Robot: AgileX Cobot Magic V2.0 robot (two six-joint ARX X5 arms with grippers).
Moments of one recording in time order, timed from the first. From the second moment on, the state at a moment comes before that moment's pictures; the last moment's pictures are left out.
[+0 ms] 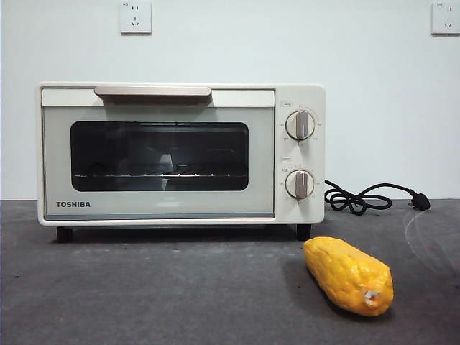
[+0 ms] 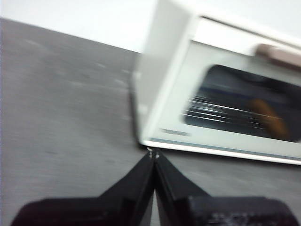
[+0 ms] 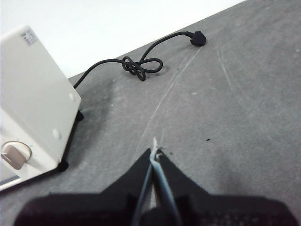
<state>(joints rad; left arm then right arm) -0.07 0.02 0.02 -0.14 0.10 -0.32 -0.03 0.01 0.02 -0.19 -0.04 0.37</state>
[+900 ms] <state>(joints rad) -0.11 0.76 0.68 -0.33 0.53 -0.22 -0.03 0.40 0.43 0.02 -0.65 0.46</state>
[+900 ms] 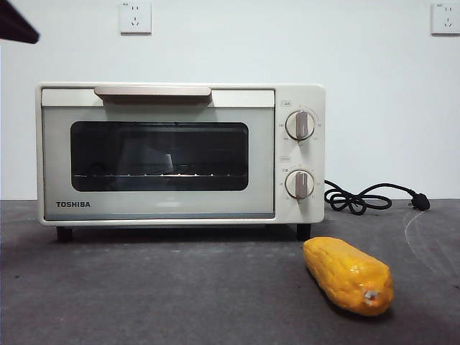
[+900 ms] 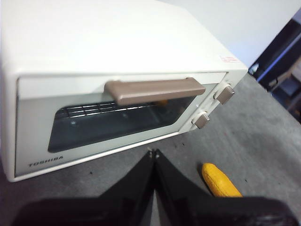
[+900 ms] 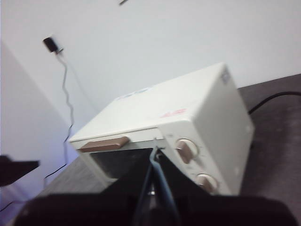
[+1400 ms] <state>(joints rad) -0.19 0.96 1.01 -0.57 0.53 -0.13 0.14 0.83 0.80 -0.31 -0.79 0.37</state>
